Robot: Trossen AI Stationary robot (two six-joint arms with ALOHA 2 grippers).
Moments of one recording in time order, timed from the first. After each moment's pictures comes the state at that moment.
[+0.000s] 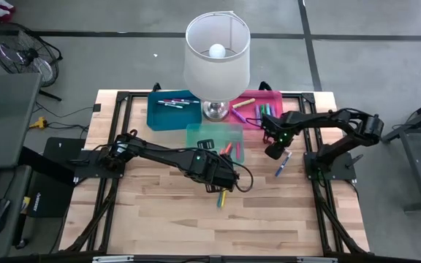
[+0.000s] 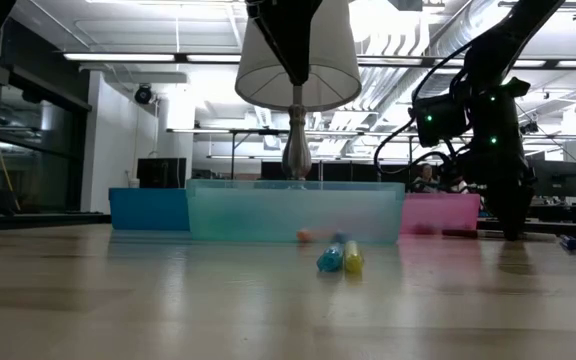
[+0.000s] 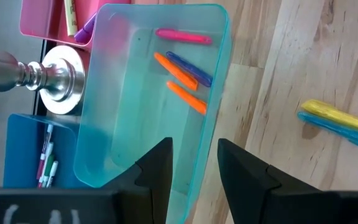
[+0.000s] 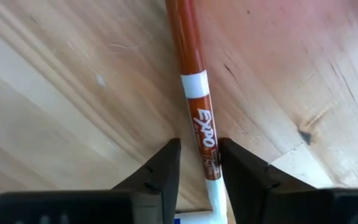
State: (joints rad) left arm -0.27 2.13 2.18 -1.40 -0.55 -0.39; right arm -0.49 1.49 0.65 -0.81 -0.04 0.26
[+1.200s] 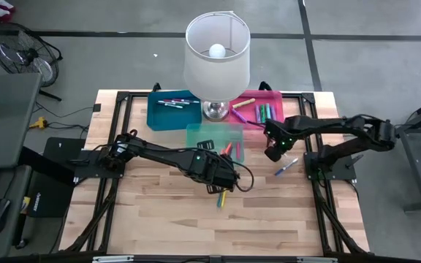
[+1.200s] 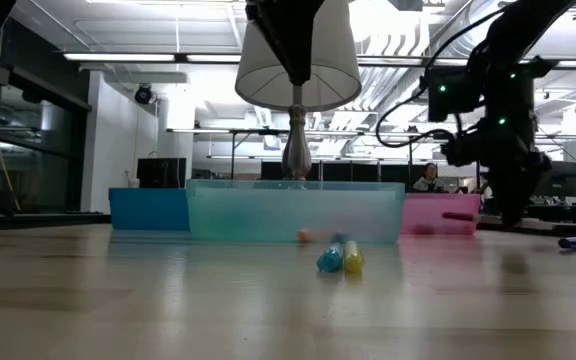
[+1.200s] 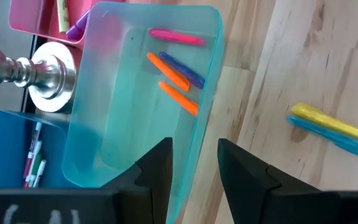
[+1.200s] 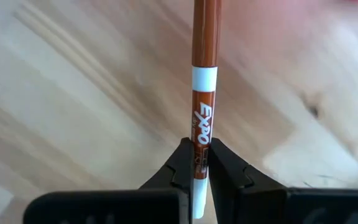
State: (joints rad) left arm -0.27 2.13 2.18 -1.39 -0.52 -0.42; right arm -0.38 1.31 0.64 -0.85 0.02 0.49
